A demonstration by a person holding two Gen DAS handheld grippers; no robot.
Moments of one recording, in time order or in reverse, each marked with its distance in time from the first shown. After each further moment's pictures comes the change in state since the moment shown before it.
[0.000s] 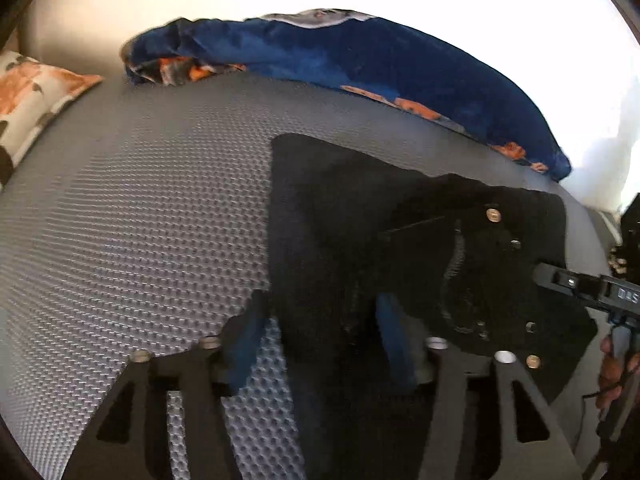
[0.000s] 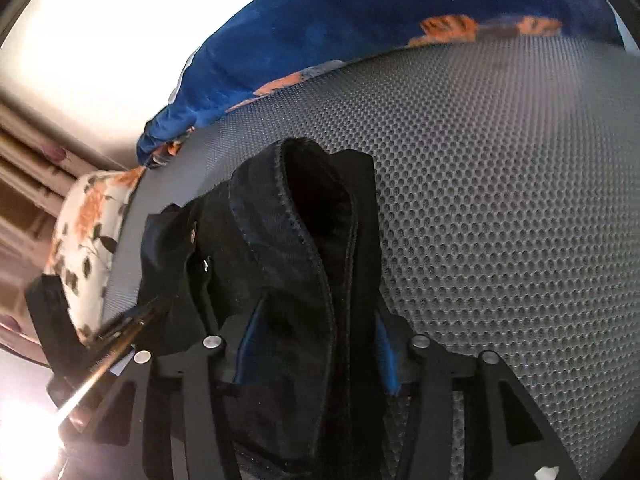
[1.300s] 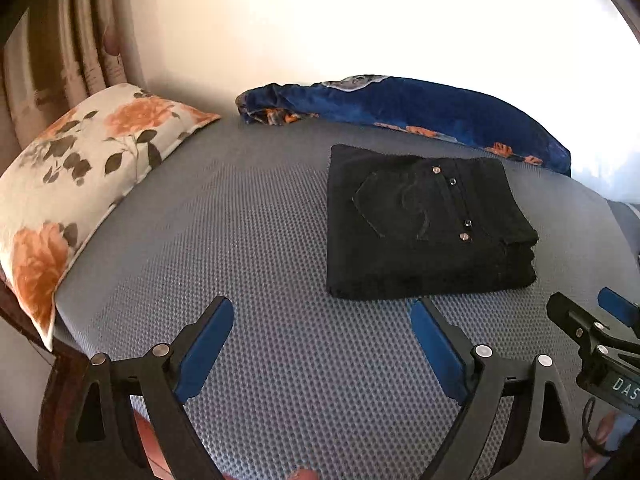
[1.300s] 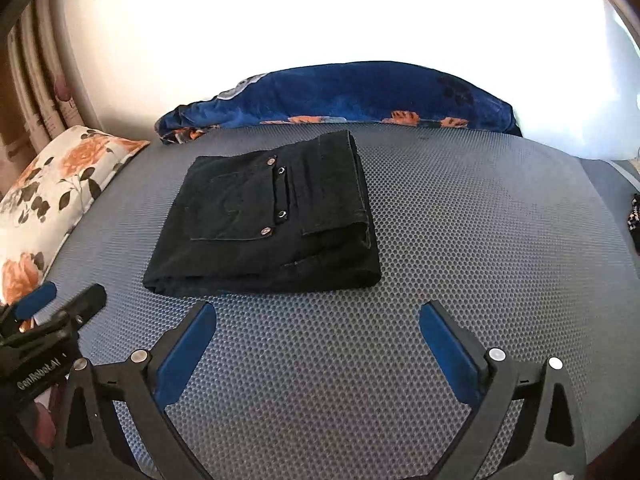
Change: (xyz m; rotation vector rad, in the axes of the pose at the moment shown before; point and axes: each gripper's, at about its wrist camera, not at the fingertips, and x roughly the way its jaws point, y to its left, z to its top) left arm -0.176 -0.065 -0.131 -0.025 -0.166 0.294; right arm -0.125 0.102 -0.164 -0.200 -0.275 -0.333
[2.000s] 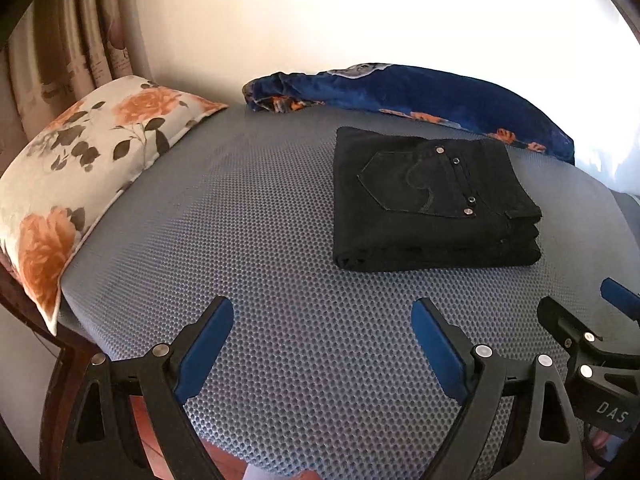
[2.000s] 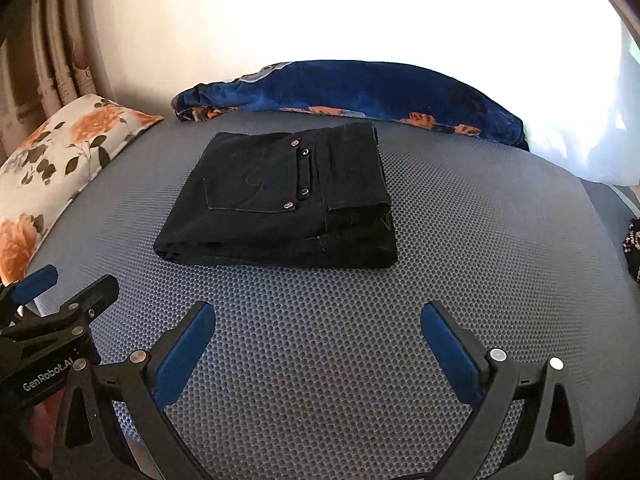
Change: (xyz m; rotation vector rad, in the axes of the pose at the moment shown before) left arm -0.003 -0.001 -0.021 0.002 0.023 0.022; right arm -0.007 0.023 -0.022 -0.100 0.007 -0.024
